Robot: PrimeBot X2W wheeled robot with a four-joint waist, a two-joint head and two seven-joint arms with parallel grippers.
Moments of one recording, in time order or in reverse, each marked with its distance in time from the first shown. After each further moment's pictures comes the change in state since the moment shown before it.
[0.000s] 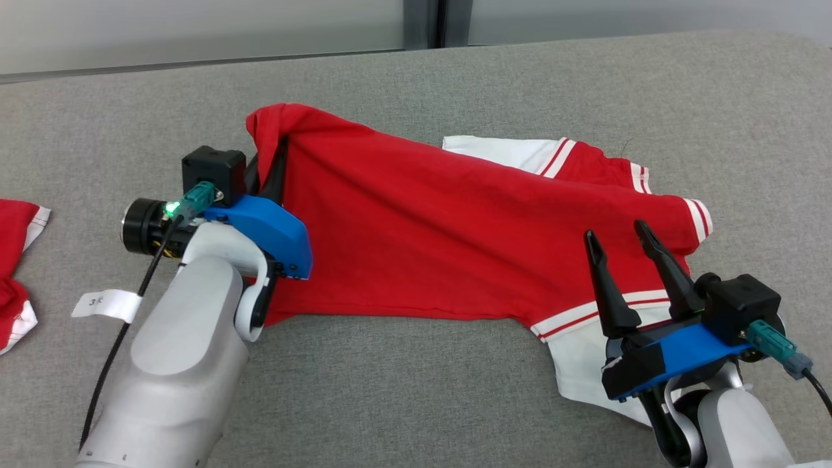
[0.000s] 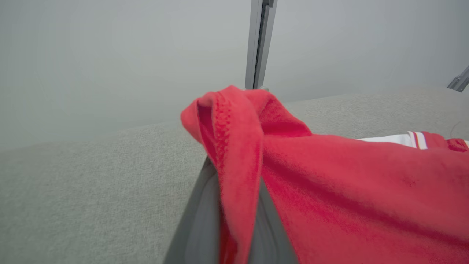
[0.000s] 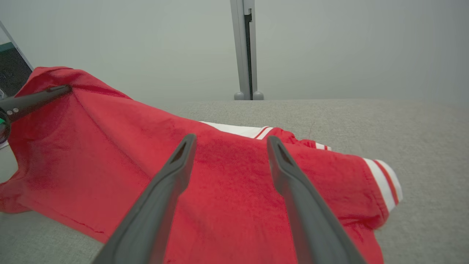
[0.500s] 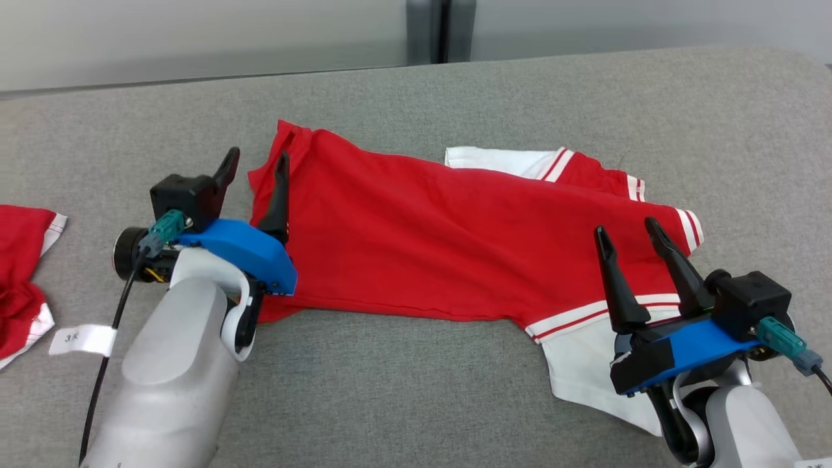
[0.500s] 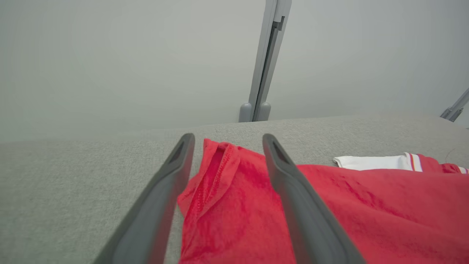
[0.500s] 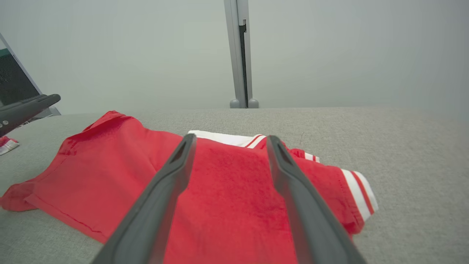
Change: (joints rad) left arm -0.032 -0.002 0.035 0.155 -0.057 -0.085 -0.167; right arm -0.009 -0.001 -0.015 0.010 0.000 0.000 -0.001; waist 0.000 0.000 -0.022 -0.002
